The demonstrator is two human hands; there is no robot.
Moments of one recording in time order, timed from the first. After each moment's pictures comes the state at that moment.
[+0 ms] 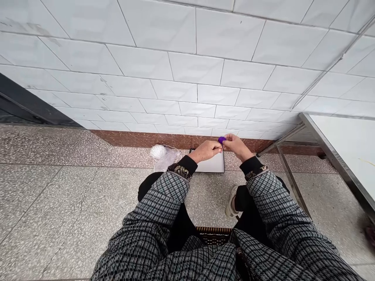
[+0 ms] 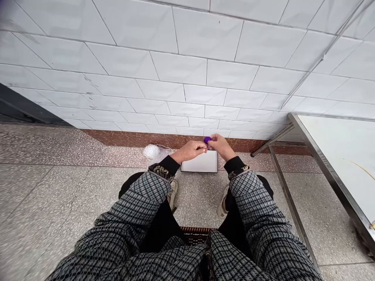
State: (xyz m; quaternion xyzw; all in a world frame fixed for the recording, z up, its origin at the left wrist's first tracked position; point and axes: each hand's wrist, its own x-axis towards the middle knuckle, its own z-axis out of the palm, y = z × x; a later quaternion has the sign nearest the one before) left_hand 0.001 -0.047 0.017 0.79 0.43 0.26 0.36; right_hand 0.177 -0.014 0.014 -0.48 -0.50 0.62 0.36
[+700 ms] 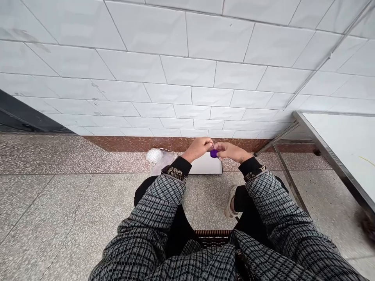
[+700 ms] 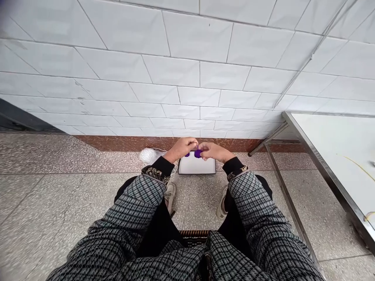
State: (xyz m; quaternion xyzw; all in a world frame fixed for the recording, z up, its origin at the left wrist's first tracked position) left_hand -0.008 -0.042 0.022 0.72 0.50 0.31 0.37; right_hand 0.183 -0.026 0.024 -0.38 -0.58 0.69 0.20
